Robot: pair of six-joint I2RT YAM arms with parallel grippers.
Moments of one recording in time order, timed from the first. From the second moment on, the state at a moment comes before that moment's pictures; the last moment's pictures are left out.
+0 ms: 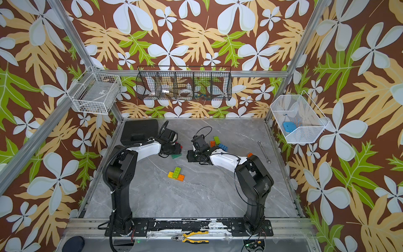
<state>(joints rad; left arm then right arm) -0.41 2.00 1.30 -0.33 0.05 -0.43 0.65 1.83 1.21 -0.26 -0.12 0.52</state>
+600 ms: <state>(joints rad) -0.51 1.85 1.16 -0.39 0.00 -0.43 0.65 1.85 1.18 -0.22 -0.14 0.52</state>
